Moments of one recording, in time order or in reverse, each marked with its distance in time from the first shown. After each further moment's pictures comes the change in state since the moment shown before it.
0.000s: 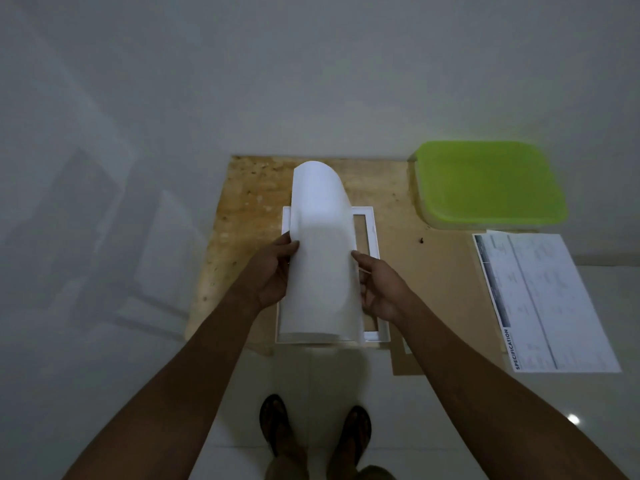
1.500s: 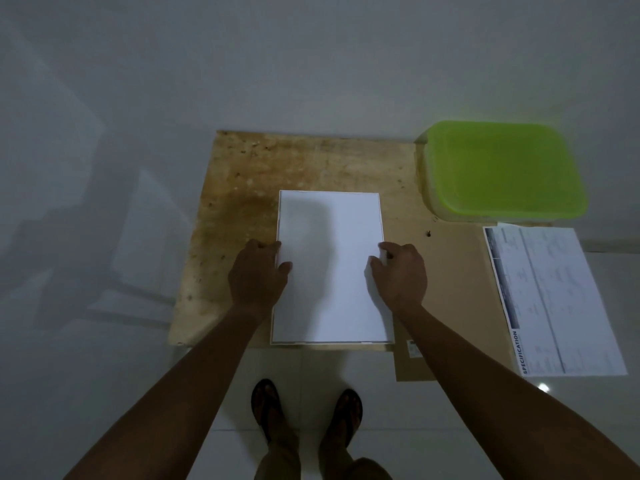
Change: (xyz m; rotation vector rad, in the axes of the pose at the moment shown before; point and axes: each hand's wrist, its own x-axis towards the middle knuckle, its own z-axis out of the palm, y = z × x) left_hand 0.044 -0.042 -0.057 1.695 0.575 0.404; right_hand 0.043 0.008 -0.032 -1.149 0.729 -0.637
